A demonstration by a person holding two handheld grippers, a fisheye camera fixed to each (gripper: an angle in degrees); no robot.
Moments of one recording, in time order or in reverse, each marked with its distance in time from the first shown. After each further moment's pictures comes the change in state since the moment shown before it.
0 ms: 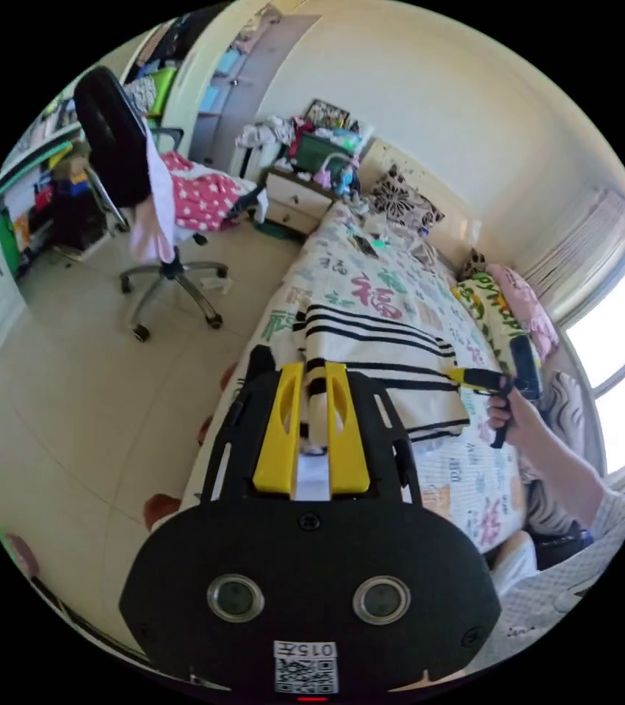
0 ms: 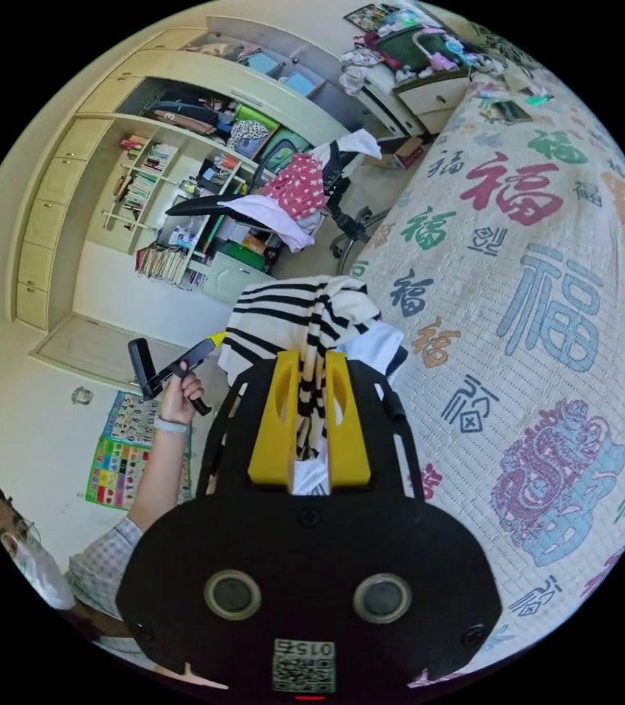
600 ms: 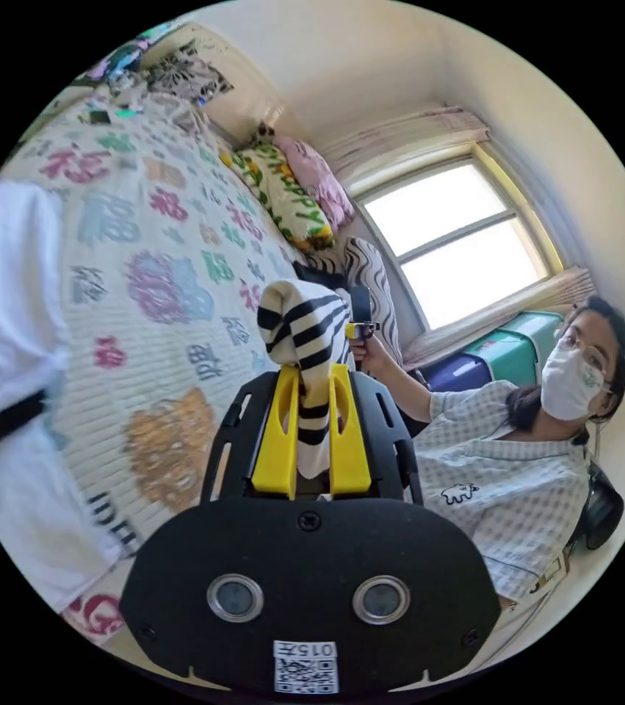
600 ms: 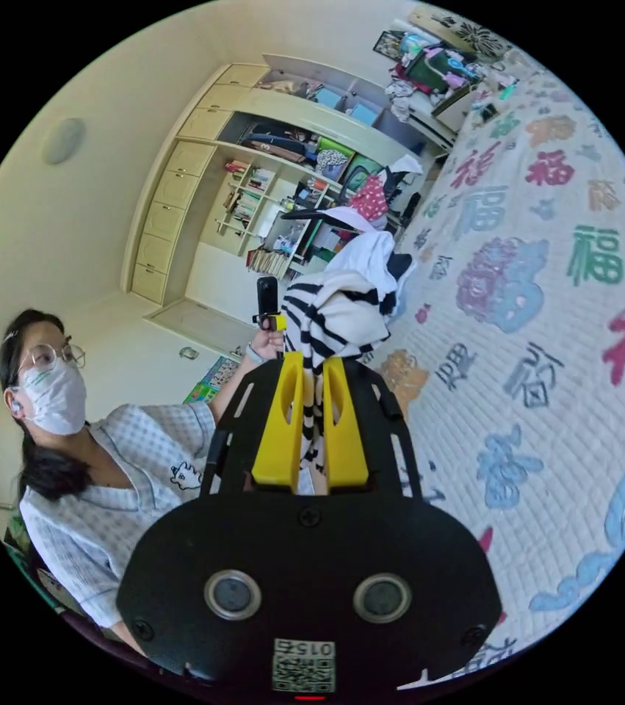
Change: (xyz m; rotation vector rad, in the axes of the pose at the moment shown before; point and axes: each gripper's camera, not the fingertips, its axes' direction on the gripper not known) left arm 0.172 0.058 0.123 -0.437 0.854 0.310; right arm 0.101 0.254 -0.332 0.098 -0.337 -0.118
